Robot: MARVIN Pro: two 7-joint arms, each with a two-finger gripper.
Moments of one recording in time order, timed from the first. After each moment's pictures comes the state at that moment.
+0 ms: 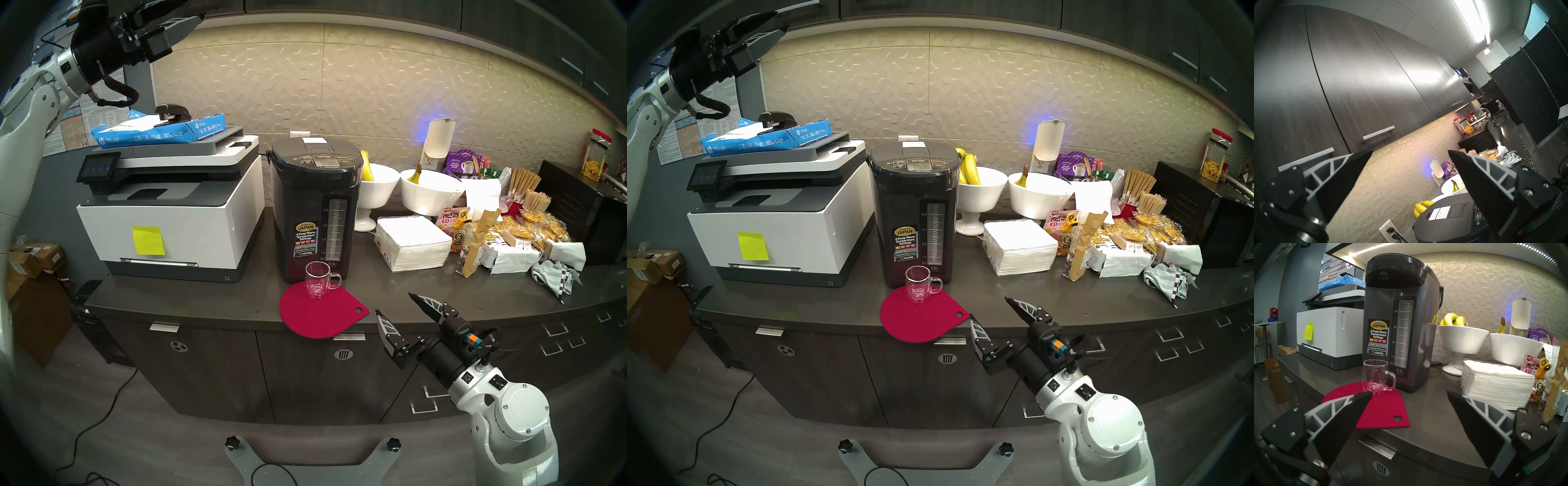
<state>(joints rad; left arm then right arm) 0.64 -0.52 -1.41 -1.66 -1.02 0.20 -0.77 -2.20 -1.47 1.72 -2.32 0.04 0.10 0.51</state>
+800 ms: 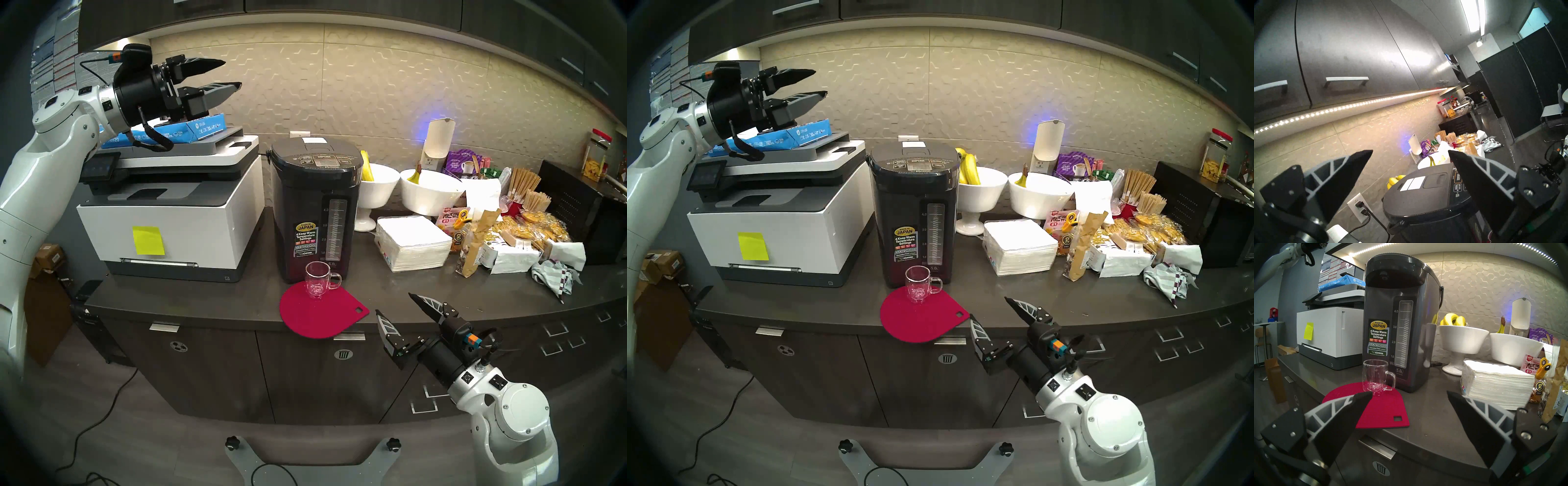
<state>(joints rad) 0.63 -0.59 -1.26 -1.61 -0.93 0.21 -0.85 -2.20 -1.47 1.72 -2.32 0.04 0.10 0.51</state>
